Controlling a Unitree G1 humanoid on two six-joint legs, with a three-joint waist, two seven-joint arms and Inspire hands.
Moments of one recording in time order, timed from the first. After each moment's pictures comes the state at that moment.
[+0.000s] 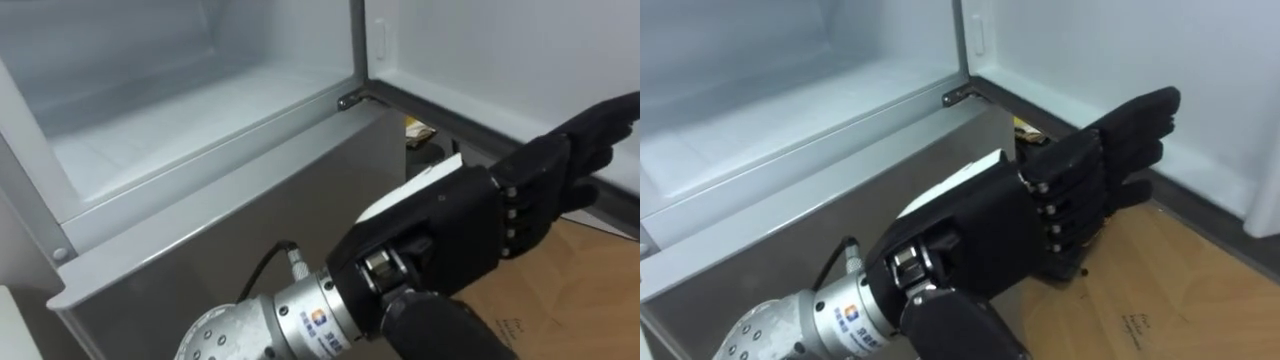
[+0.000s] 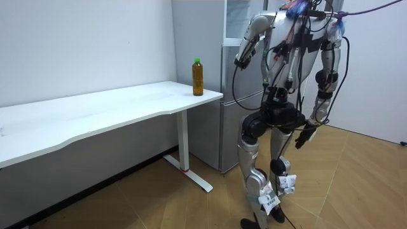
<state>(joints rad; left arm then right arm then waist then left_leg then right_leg) -0.49 0.20 -0.40 -0.34 -0.60 0.16 -0.49 0.06 -0.31 0.02 1.20 0.49 0.02 0.23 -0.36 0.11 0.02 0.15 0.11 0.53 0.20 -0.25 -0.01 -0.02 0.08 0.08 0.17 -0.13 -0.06</state>
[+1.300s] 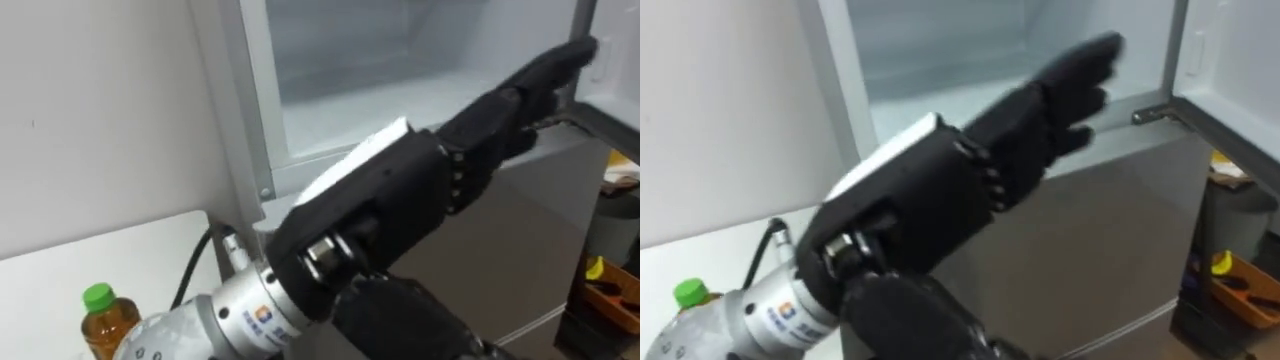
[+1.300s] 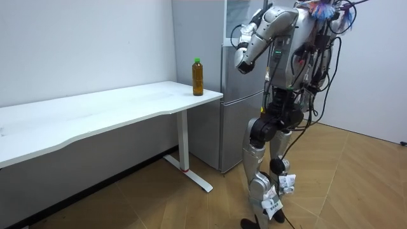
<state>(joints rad) -0.41 0.28 -0.27 -0.51 -0.43 0.07 -0.37 0.06 -0.28 0.09 1.21 0.41 -0.02 0.19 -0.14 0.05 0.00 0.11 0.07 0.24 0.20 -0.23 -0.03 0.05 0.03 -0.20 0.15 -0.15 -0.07</state>
